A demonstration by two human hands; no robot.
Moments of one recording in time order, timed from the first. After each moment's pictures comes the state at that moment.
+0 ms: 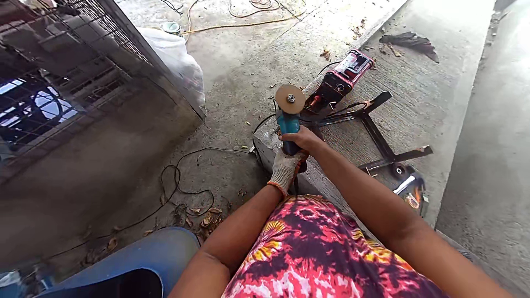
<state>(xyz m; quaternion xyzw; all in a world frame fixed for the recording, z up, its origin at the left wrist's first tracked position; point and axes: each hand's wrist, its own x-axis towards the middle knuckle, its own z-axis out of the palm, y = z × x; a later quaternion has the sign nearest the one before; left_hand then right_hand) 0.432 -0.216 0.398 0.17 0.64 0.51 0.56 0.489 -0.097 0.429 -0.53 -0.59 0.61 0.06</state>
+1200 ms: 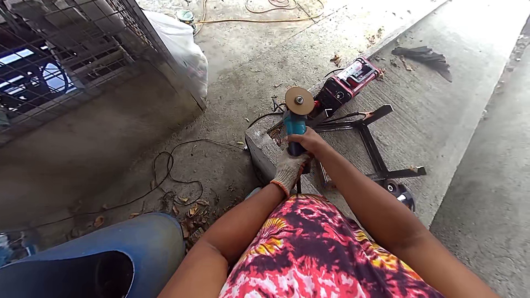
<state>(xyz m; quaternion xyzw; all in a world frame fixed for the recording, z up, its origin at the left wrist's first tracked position) 0.497 -0.176 0.393 0.16 0.65 0.52 0.54 0.544 -0.053 0.425 -0.54 -0.59 0.60 0.04</state>
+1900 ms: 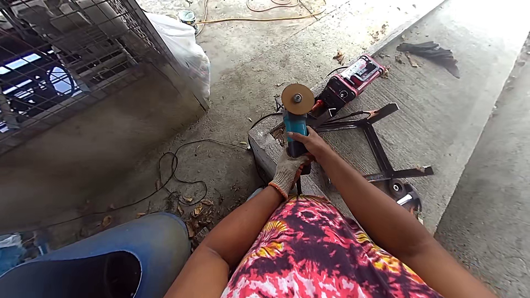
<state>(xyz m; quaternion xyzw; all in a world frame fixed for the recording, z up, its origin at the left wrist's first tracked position) 0.486 -0.182 0.390 0.12 0.55 0.60 0.57 0.545 -0.068 0.430 -0.52 -0.54 0.65 0.09</state>
